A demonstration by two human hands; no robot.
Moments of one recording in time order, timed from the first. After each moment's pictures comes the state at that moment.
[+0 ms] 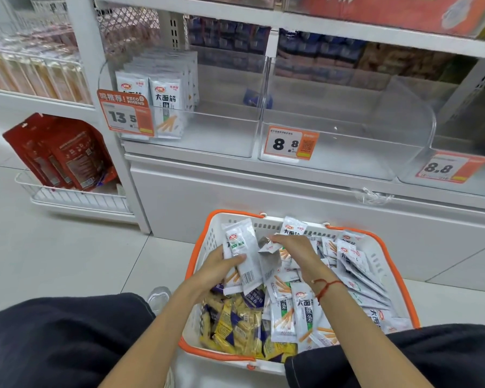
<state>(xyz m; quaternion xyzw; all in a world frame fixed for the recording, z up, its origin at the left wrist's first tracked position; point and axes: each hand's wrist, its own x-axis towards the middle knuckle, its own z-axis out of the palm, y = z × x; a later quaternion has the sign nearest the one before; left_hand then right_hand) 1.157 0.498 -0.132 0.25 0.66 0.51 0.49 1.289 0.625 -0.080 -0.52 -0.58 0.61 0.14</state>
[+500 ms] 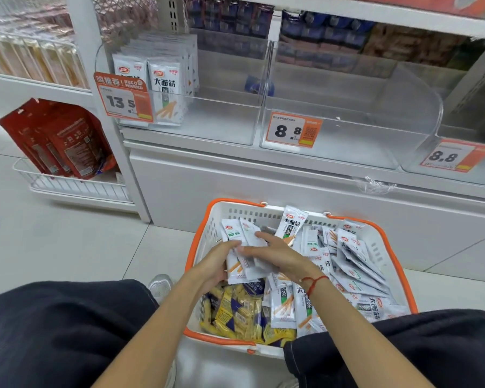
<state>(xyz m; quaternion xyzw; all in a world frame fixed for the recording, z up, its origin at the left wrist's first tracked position) 1.164 0.504 -0.138 0.08 0.59 0.56 0.57 1.274 0.601 -0.105 -0.42 -0.65 0.63 -0.01</state>
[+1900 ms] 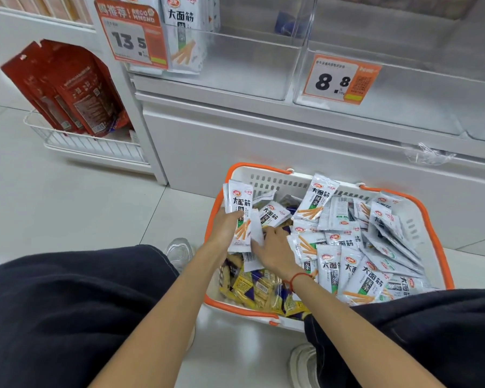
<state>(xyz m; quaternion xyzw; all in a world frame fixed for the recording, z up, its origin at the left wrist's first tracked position) 1.146 0.494 -0.153 0.05 0.68 0.58 0.44 1.252 0.567 -0.207 -0.43 -0.83 0.33 -0.07</state>
